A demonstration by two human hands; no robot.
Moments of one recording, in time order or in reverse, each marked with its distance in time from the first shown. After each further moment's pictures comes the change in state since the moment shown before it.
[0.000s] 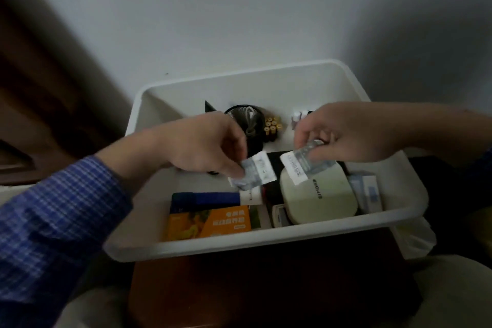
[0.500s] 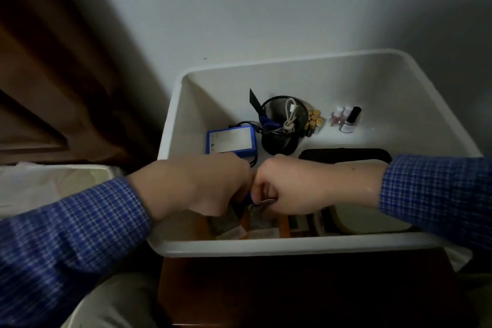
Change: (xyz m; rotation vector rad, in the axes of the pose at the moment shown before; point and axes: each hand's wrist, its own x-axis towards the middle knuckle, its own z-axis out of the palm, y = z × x) left_hand -0.021 -0.049 0.040 0.487 -0.282 -0.121; right_hand 0.107 -0.064 0.098 0.198 -0.205 -0.053
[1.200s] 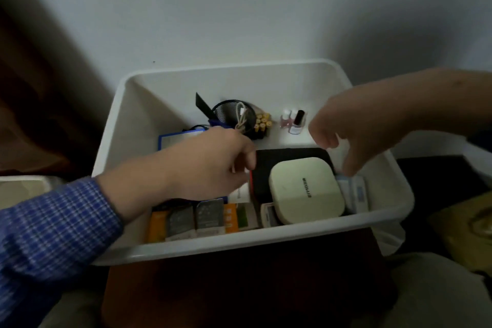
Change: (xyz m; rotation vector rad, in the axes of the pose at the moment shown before) left_hand 0.011 0.049 -0.032 -0.266 0.512 0.171; right_hand -0.140 0.018 -0.108 -0.702 -0.195 0.424
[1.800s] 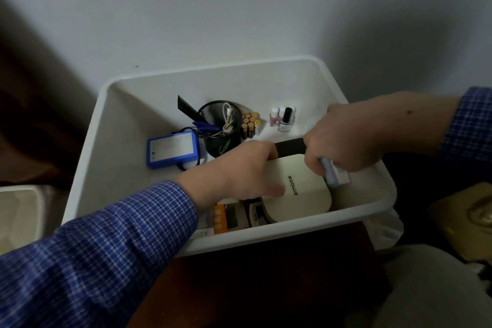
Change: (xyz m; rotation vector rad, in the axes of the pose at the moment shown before) left_hand 0.058 0.028 0.051 -0.238 -0.106 -0.139; right_hand 0.020 0.005 0.033 -0.260 -0.136 -0.150
